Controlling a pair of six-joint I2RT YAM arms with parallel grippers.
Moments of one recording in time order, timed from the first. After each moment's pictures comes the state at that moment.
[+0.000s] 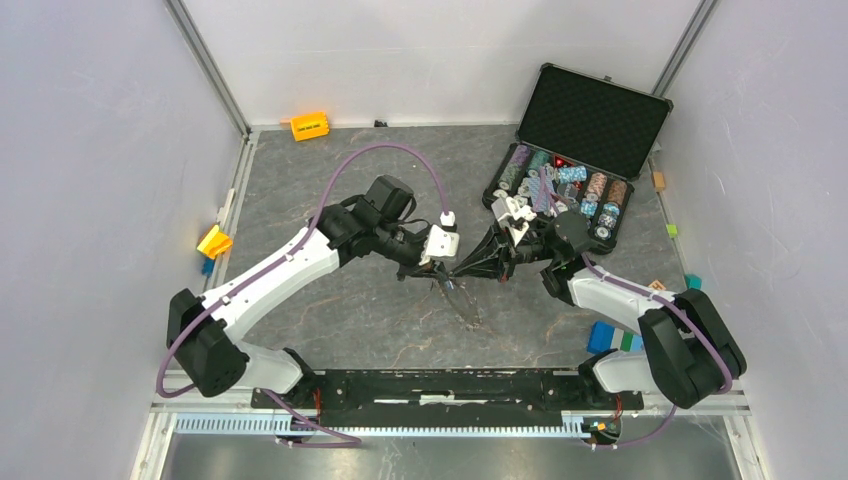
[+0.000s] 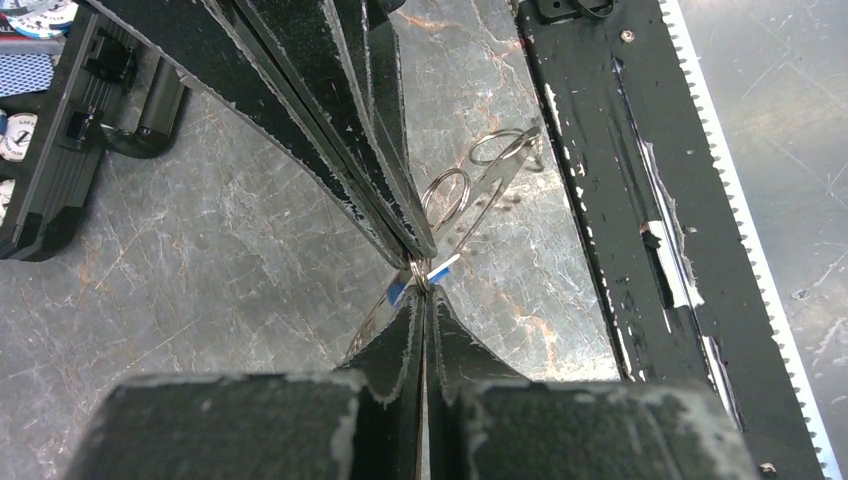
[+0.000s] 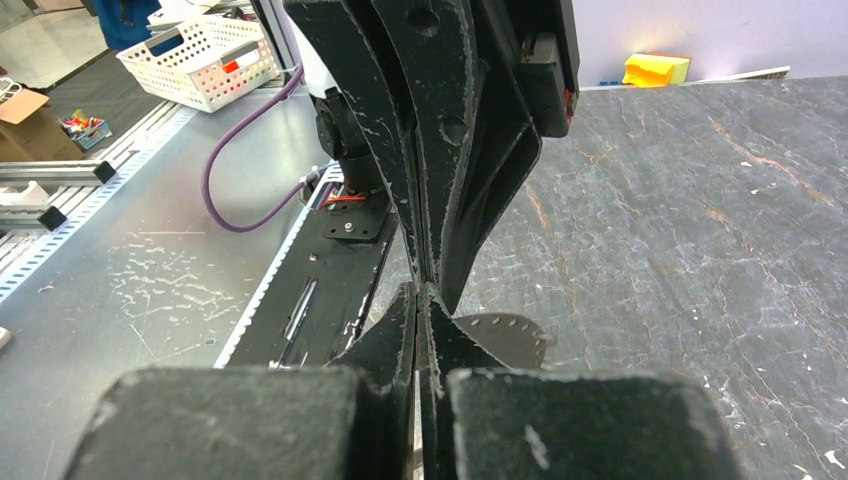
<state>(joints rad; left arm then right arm) -0.76 1.37 1.23 -0.72 0.79 0.79 0.48 1.33 0.54 1.05 -1.28 0.39</state>
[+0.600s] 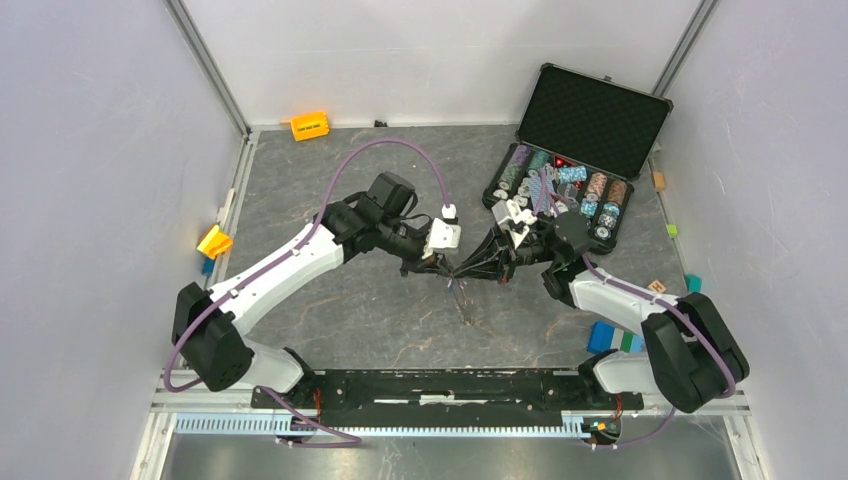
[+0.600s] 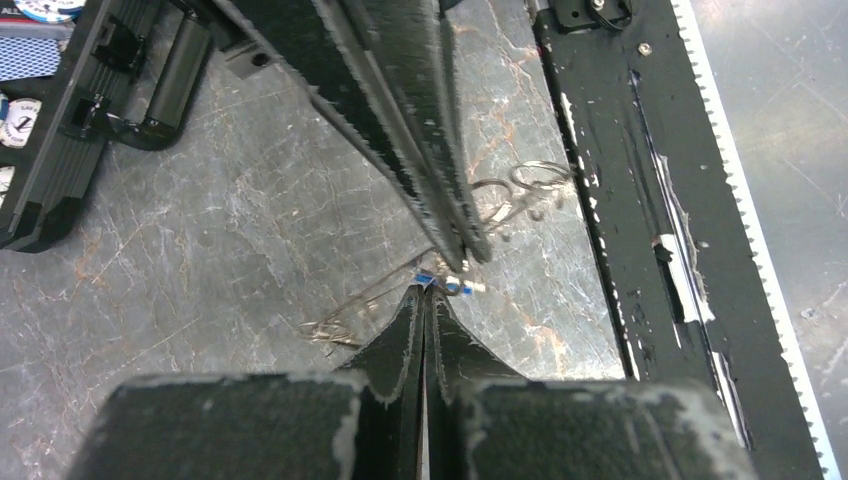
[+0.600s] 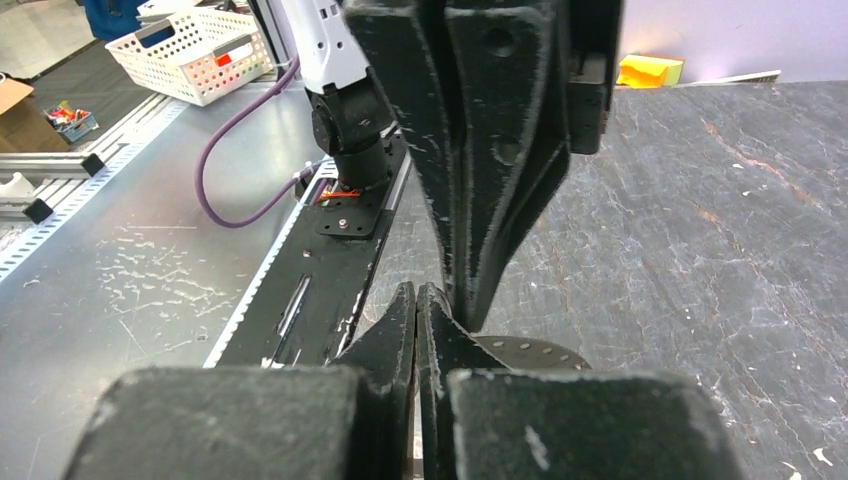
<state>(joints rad) -0.74 1.41 1.23 -0.69 0.81 0.76 0.48 1.32 0.53 1.03 -1.27 0.36</state>
